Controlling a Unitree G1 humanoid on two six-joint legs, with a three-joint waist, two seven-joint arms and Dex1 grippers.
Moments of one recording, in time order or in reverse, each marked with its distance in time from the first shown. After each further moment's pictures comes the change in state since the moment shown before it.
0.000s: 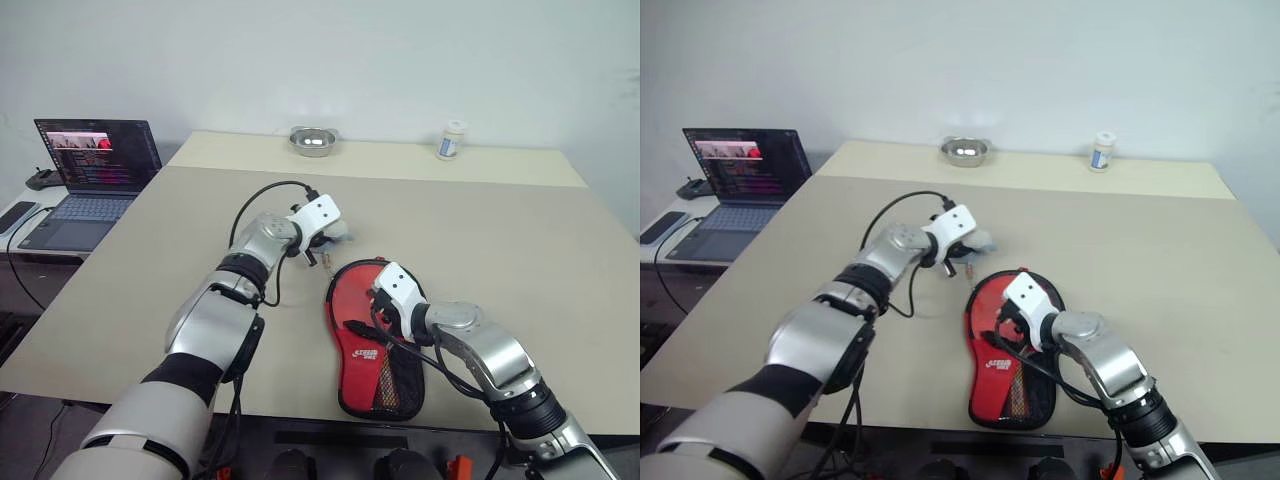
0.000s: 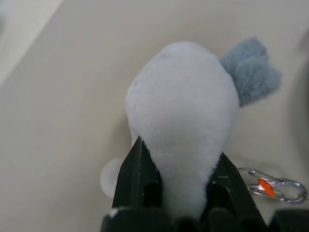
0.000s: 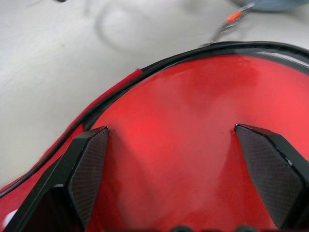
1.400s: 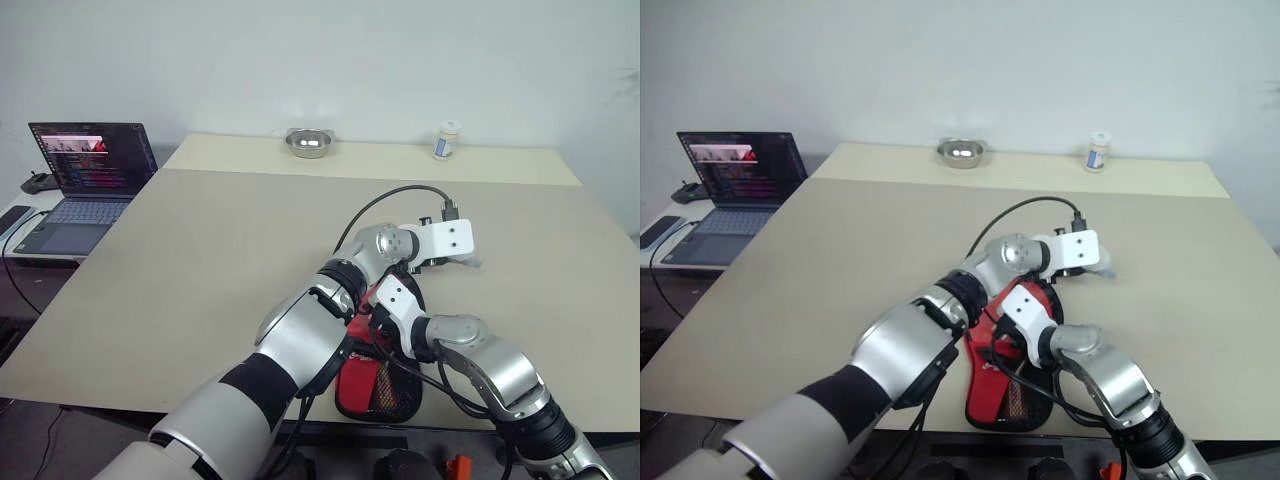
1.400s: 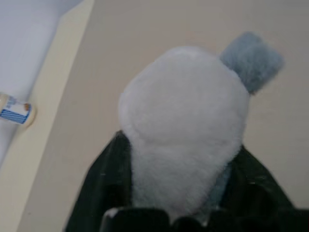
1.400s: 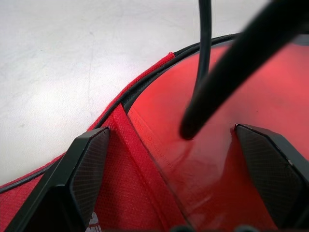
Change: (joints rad) left arm -0.095 -0.377 -0.032 0.041 0.143 -0.215 -0.013; right arm 0.043 -0.002 0.030 -0.103 0.015 0.079 -0.021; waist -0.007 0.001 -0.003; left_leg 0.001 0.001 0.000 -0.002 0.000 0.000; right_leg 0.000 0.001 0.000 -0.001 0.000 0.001
